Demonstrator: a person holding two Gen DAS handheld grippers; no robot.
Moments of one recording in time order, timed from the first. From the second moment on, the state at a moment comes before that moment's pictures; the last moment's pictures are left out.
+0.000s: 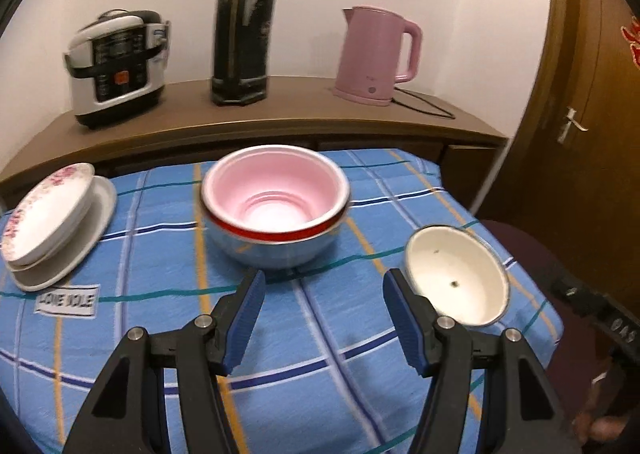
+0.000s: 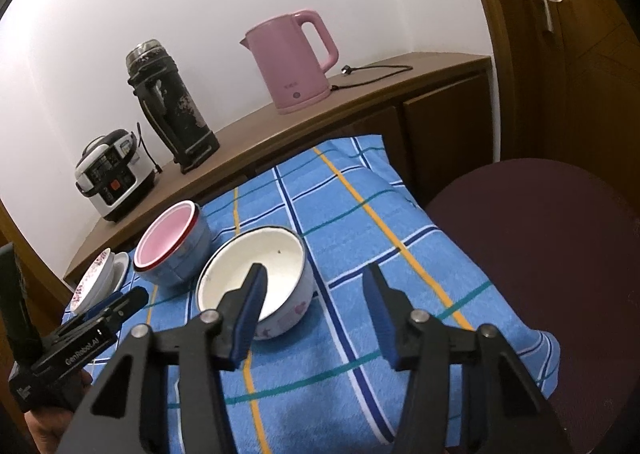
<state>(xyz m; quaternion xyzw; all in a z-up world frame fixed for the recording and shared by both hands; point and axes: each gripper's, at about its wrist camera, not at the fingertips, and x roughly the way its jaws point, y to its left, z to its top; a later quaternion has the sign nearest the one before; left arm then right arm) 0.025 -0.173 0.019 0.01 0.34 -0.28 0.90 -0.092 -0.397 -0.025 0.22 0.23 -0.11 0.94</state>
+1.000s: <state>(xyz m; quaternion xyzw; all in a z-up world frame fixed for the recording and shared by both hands) 0.044 -0.242 -0.013 0.02 0.40 -0.34 0.85 -0.044 -0.404 -0.051 0.23 0.27 -0.07 0.93</state>
